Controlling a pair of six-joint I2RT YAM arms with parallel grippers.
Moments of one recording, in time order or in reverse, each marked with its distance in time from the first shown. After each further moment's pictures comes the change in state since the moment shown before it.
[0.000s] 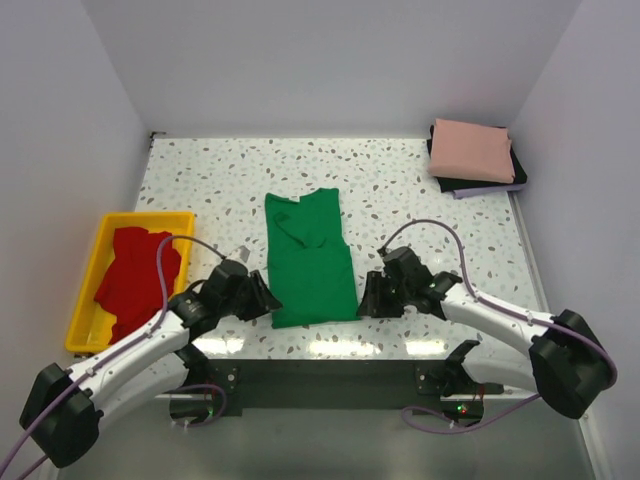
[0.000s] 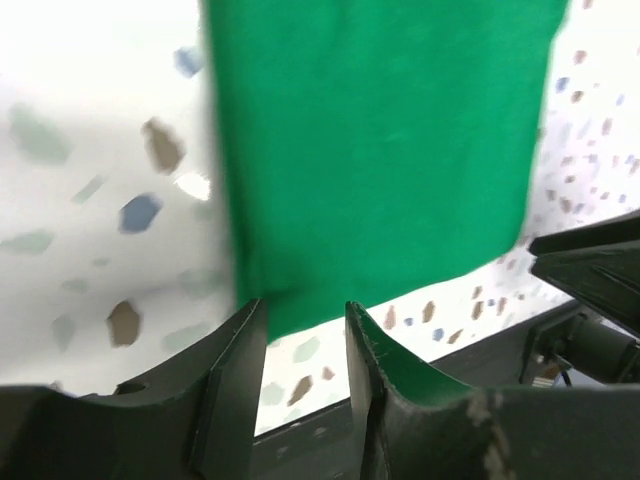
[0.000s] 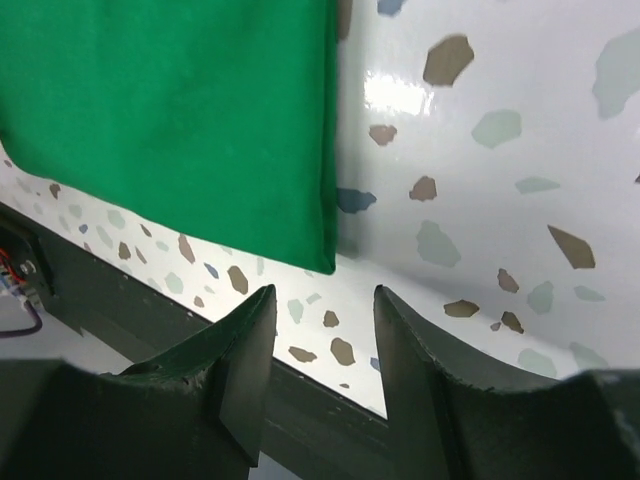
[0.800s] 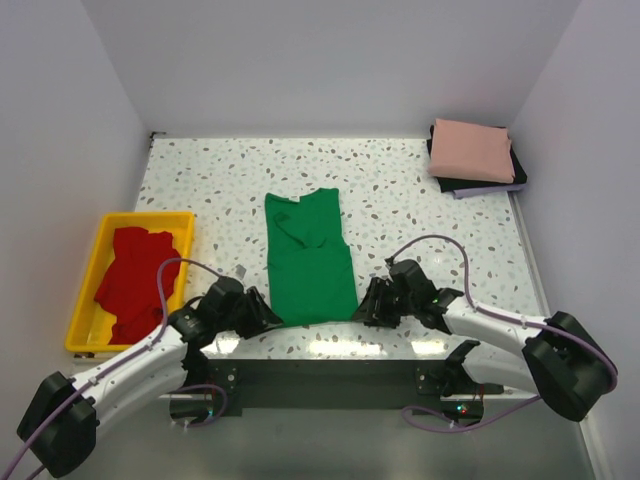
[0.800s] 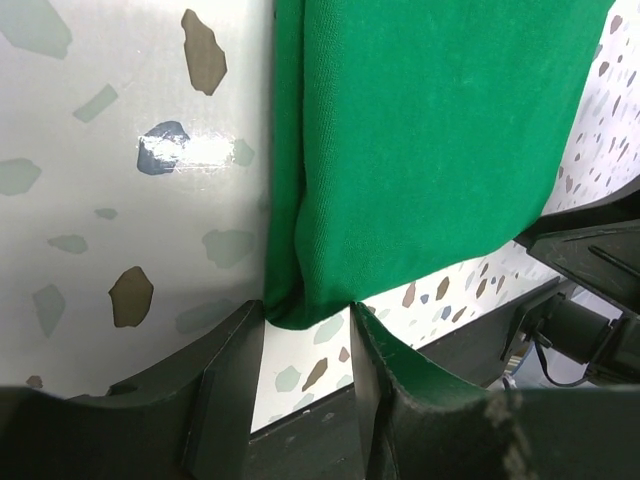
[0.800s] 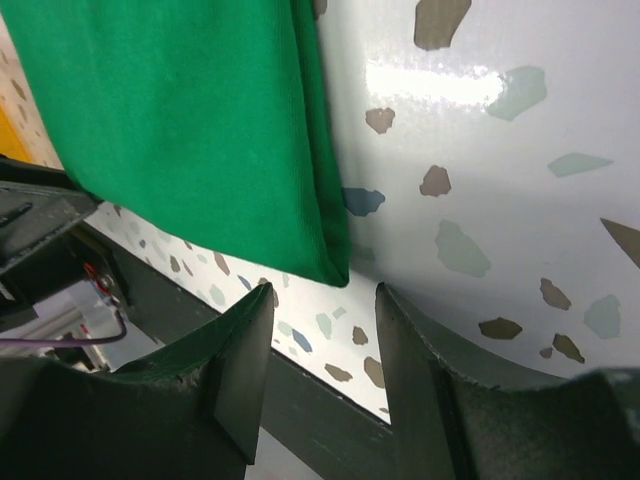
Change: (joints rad) left arm 0.001 -0.089 -0.200 0.071 0.085 -0.132; right arm -0.006 -0.016 -0.182 0.249 -0.076 0.219
